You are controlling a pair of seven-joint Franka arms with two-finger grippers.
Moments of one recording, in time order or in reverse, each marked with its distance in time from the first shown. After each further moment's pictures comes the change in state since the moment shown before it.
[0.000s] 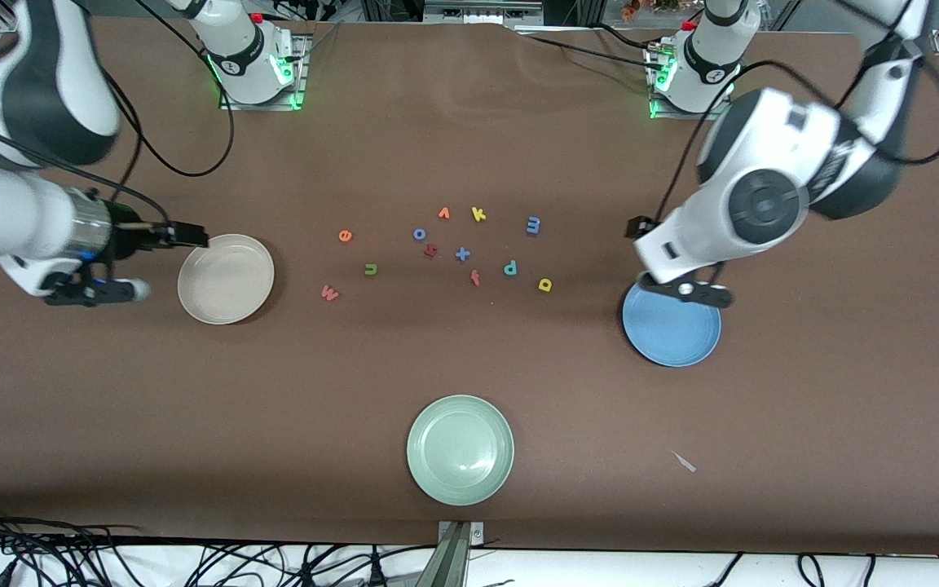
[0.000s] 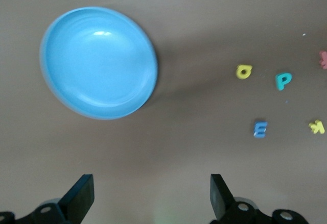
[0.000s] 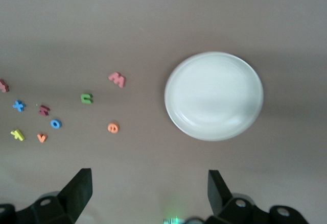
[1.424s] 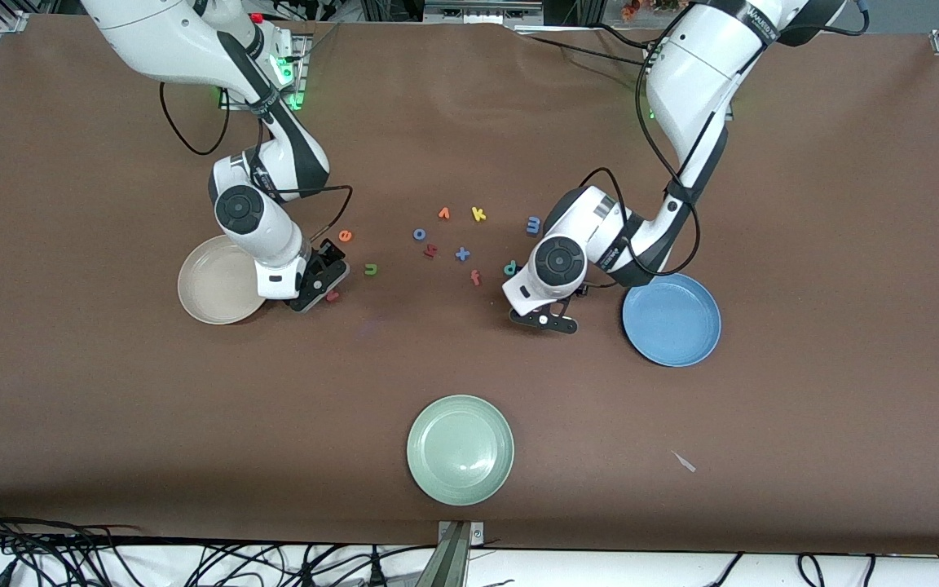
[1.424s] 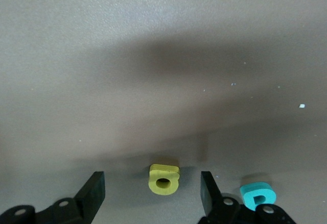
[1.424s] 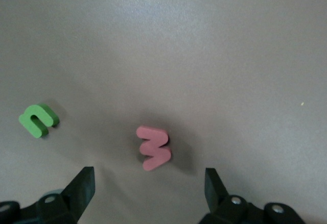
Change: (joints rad) left arm -0.206 0.380 -0.002 -0.005 0.064 0.456 -0.243; right arm 0.220 0.166 0.008 -0.565 -0.139 0.997 -0.473
